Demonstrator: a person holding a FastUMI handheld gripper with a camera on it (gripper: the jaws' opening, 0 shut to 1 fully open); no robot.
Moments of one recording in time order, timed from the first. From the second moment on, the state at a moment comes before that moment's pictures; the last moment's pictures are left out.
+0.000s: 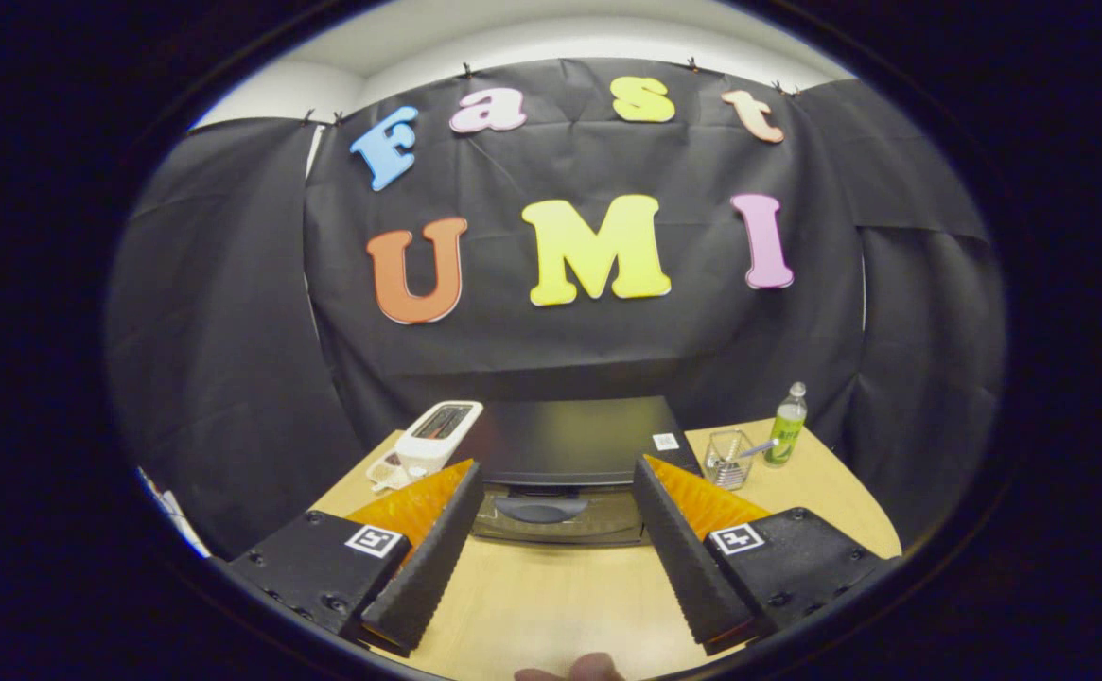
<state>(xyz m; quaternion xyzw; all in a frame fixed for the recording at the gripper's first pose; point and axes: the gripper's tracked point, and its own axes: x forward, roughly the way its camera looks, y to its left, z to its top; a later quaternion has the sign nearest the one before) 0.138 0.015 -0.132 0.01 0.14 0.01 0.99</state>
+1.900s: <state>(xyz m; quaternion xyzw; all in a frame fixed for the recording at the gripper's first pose) 0.151 0.037 -0.338 -0.13 0.27 0.03 0.95</state>
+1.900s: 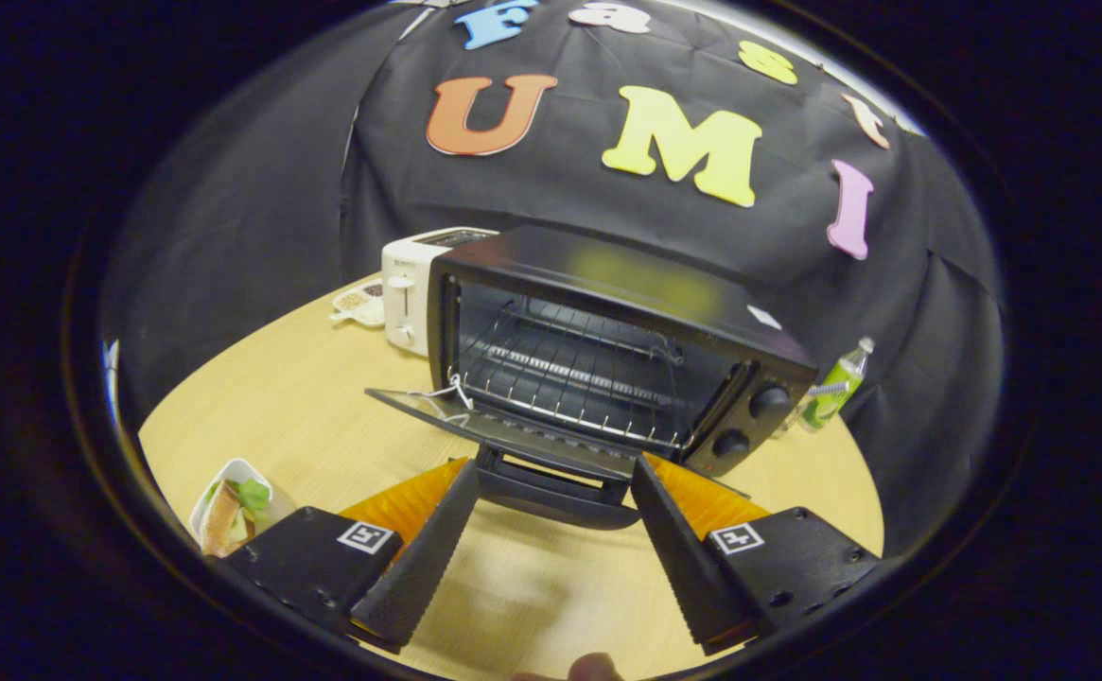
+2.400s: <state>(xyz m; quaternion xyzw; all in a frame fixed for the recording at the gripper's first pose) 0.131 0.036 -0.375 -0.11 0.33 0.04 0.94</state>
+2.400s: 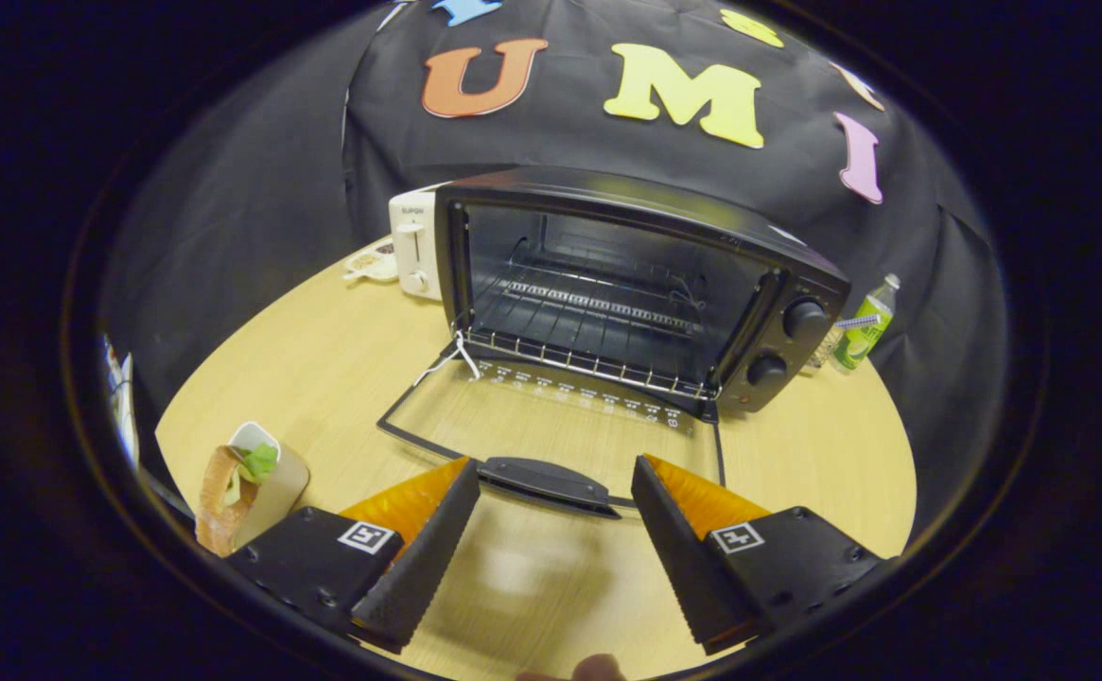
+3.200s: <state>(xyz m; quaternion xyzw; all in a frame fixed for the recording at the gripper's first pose) 0.033 0.106 -0.252 0.06 0.41 0.24 0.88</state>
